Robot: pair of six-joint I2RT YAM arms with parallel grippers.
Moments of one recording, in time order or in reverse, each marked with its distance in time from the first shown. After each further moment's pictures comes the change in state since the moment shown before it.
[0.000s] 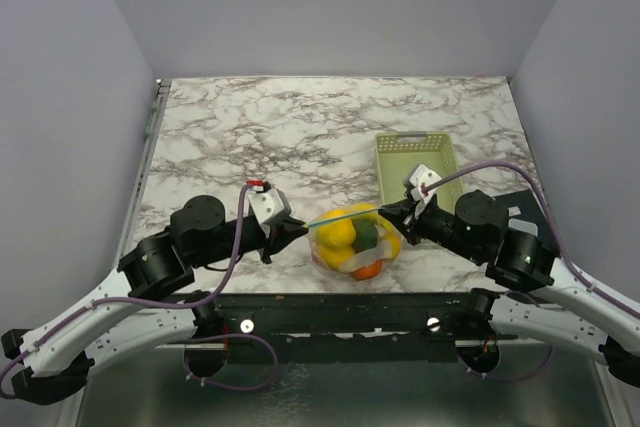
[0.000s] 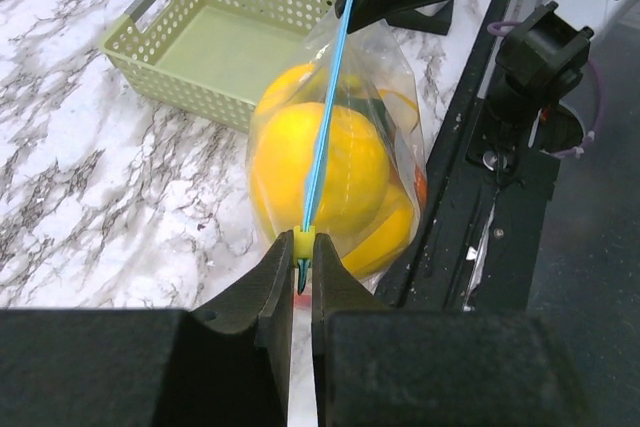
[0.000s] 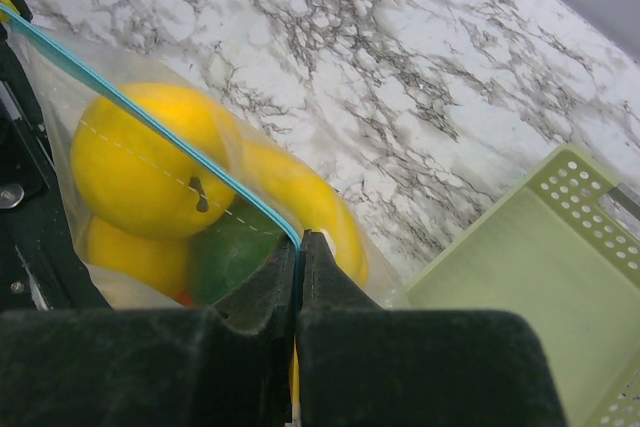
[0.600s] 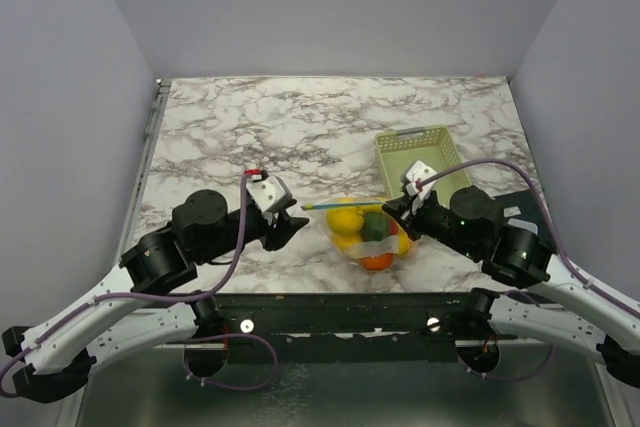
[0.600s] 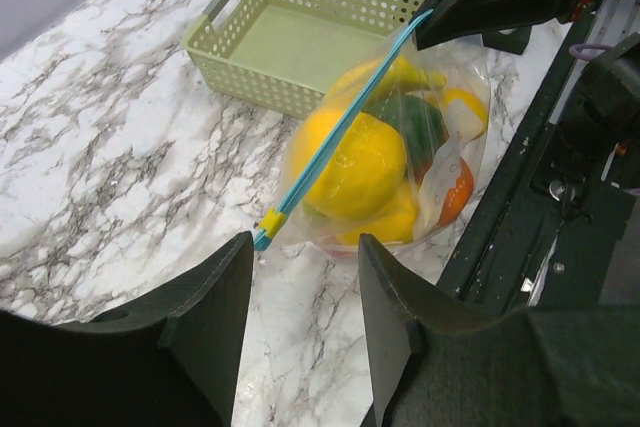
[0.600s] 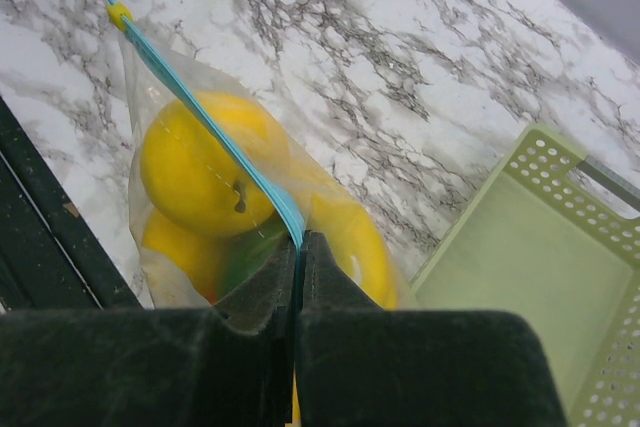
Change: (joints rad) left arm -0.001 0.037 0.024 0.018 -0.151 0.014; right arm -0.014 0.016 0.005 -0.021 0.036 -0.019
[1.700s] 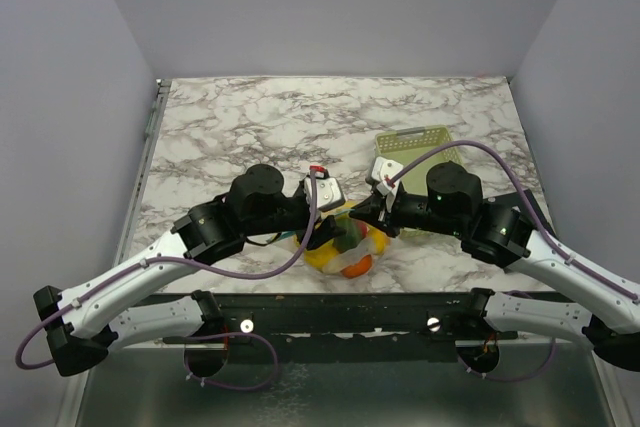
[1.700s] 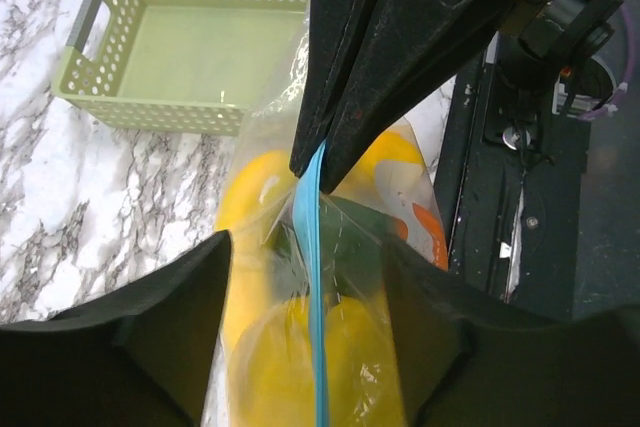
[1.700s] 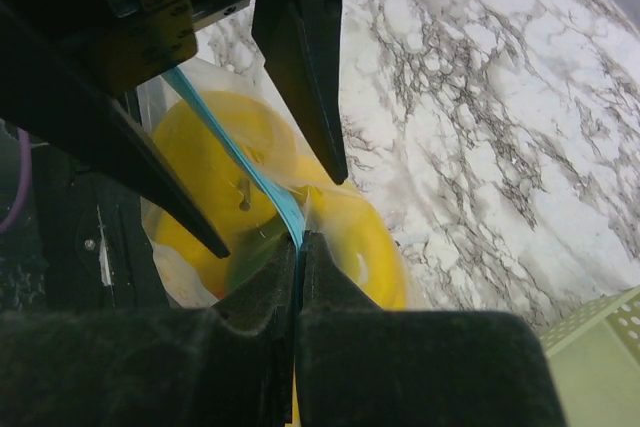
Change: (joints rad) left arm 0.000 0.294 0.097 0.084 0.265 0.143; right arm 0.000 0.225 0.198 0.005 -0.369 -0.098
